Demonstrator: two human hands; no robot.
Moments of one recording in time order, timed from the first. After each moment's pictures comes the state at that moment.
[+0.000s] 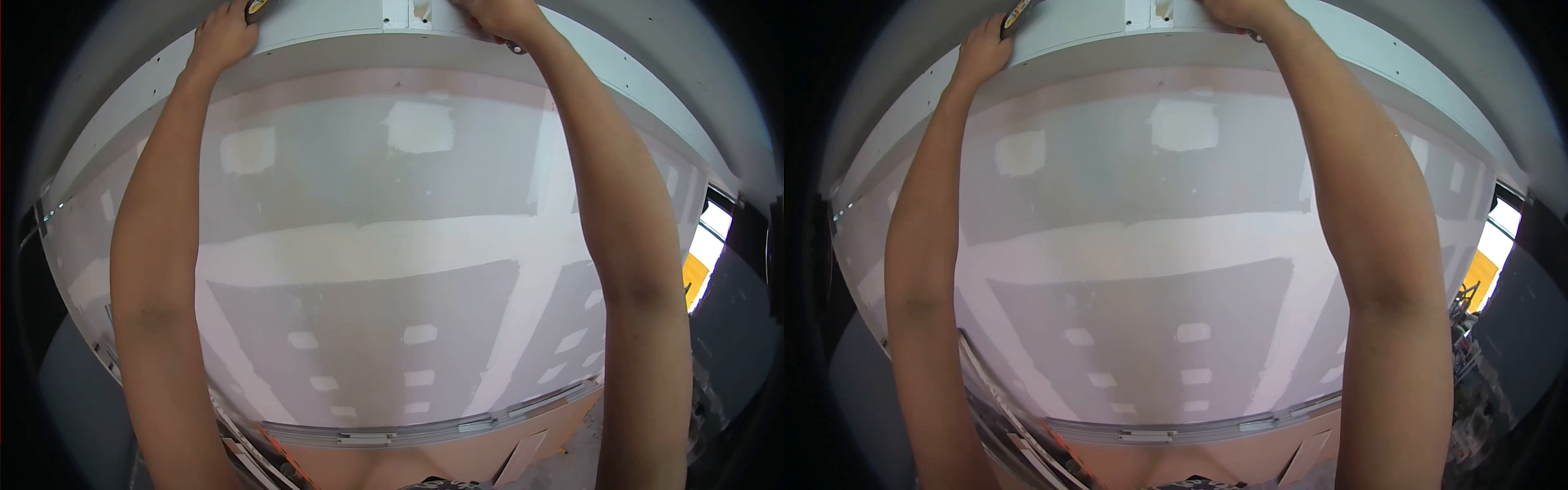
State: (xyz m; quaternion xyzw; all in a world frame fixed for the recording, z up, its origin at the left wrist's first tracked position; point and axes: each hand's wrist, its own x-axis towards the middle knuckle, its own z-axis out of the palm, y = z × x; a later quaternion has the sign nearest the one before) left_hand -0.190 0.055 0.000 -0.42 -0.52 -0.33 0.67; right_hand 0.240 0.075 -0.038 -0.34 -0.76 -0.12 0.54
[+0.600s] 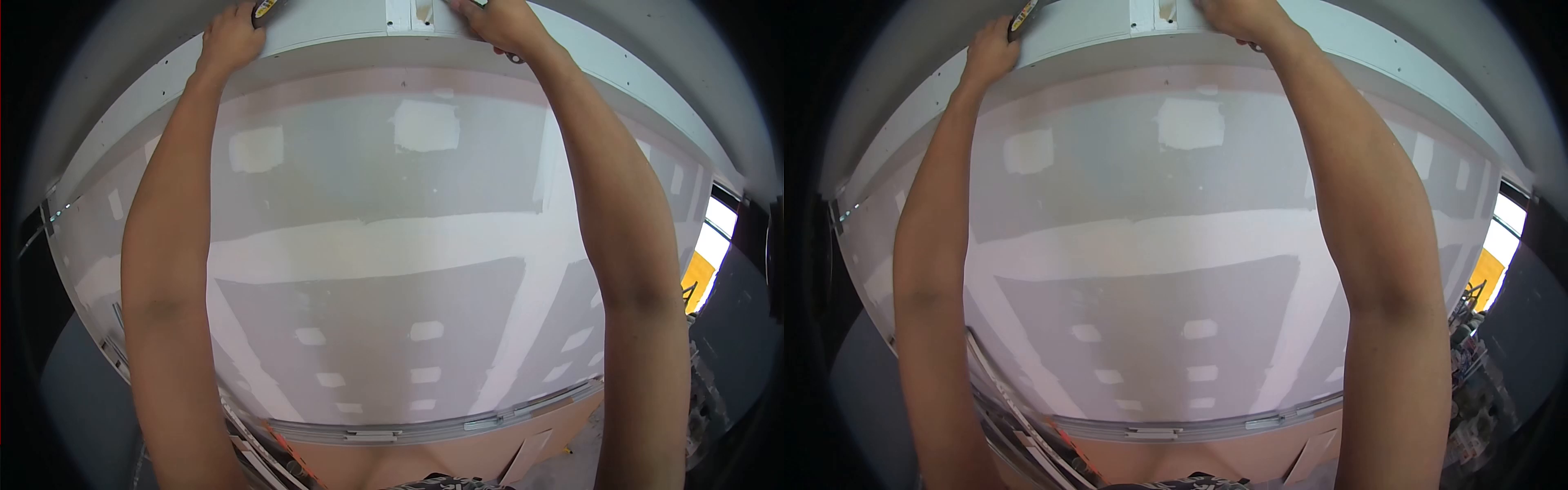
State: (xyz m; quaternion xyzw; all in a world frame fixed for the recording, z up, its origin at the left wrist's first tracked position) left_hand -0.173 0.045 -0.004 -0.44 -0.52 -0.34 0.65; right_hand 0.243 0.088 -0.046 -0.26 -0.77 -0.14 0.56
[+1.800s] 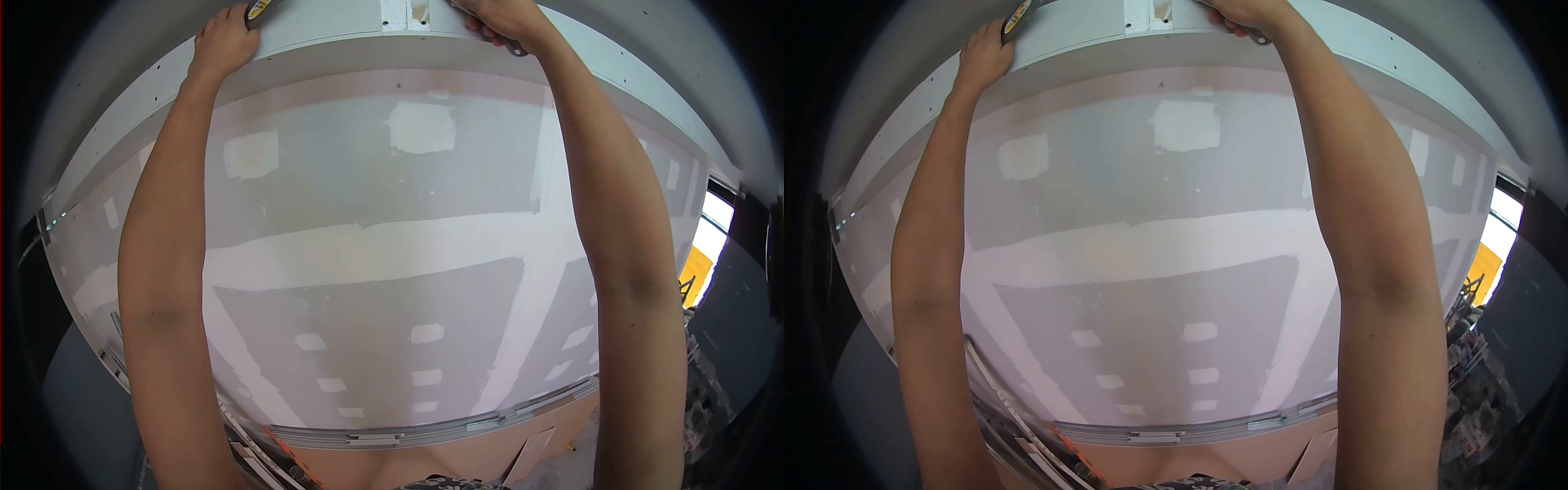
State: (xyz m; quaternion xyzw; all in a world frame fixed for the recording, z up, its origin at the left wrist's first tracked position) left_hand -0.176 0.048 -0.005 -0.41 -0.54 -0.34 0.65; right_hand 0.249 0.086 -0.038 -0.31 -0.78 -0.07 0.55
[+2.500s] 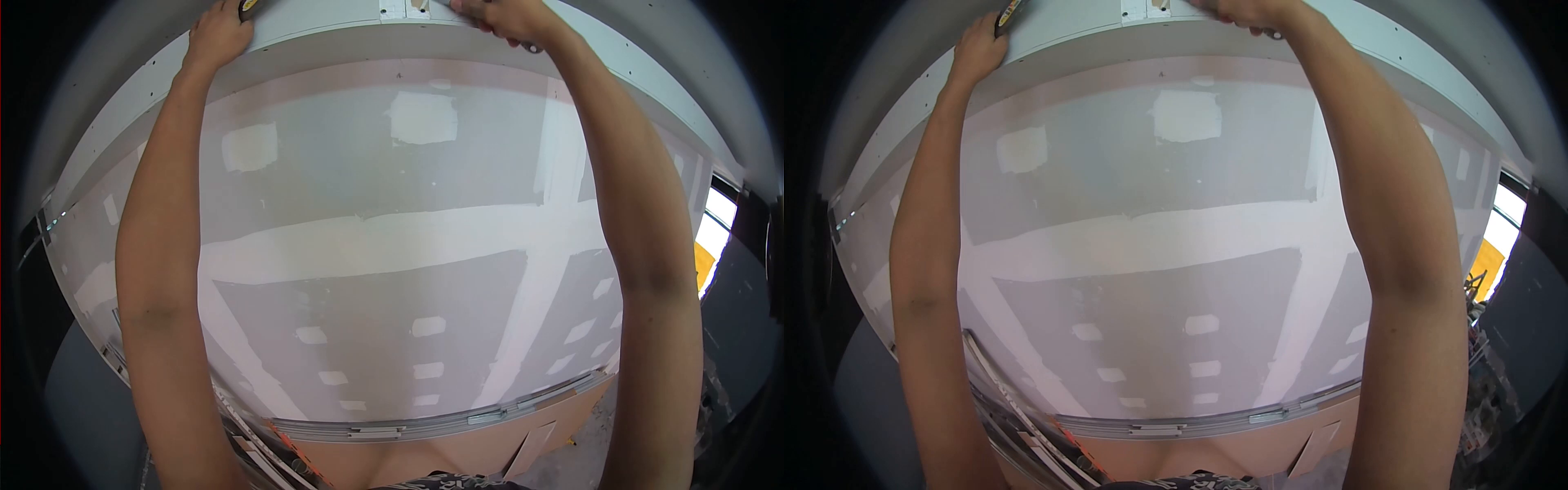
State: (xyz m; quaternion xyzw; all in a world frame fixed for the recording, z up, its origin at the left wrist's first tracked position) left_hand -0.182 0.047 0.002 -0.42 -0.53 -0.33 0.66; right_hand 0.256 0.089 -0.040 -0.34 -0.80 -0.14 0.47
